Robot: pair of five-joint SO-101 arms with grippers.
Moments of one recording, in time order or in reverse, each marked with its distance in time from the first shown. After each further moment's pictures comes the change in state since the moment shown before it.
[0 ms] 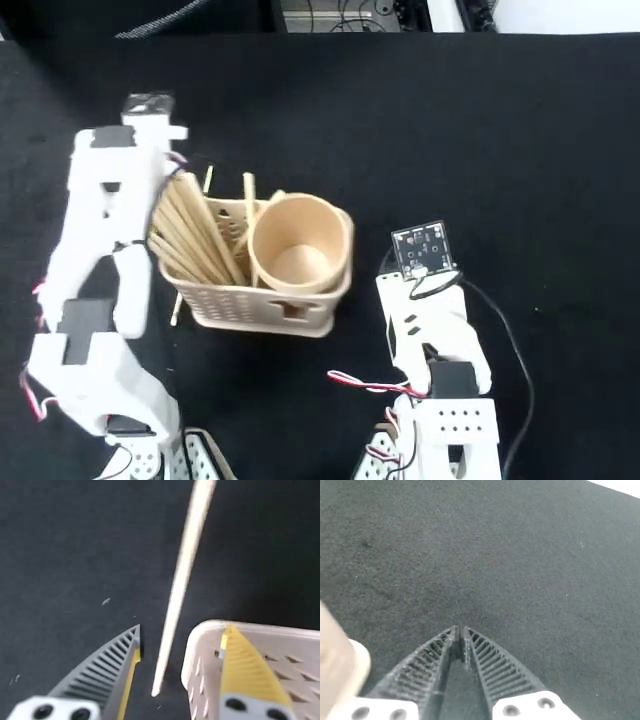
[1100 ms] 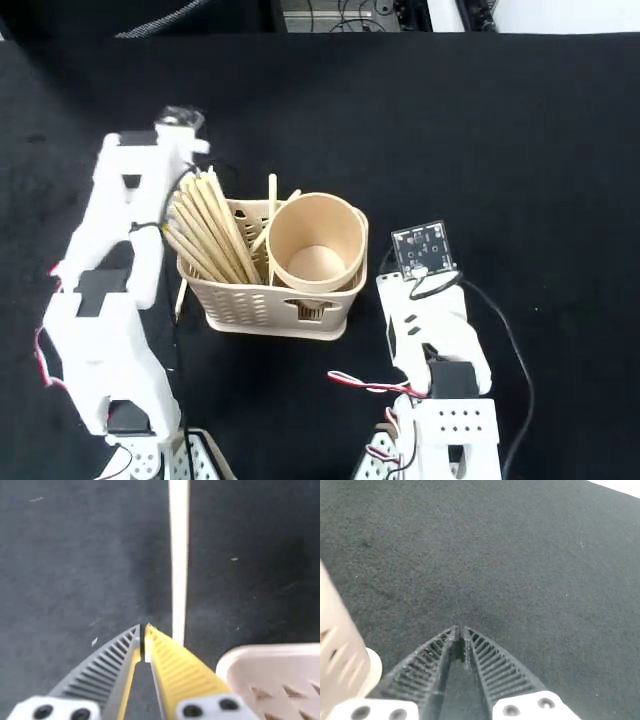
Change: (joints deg) left arm -0.1 13.0 -4.0 -4.9 -8.1; right arm 0.0 0.0 0.0 0.0 0.0
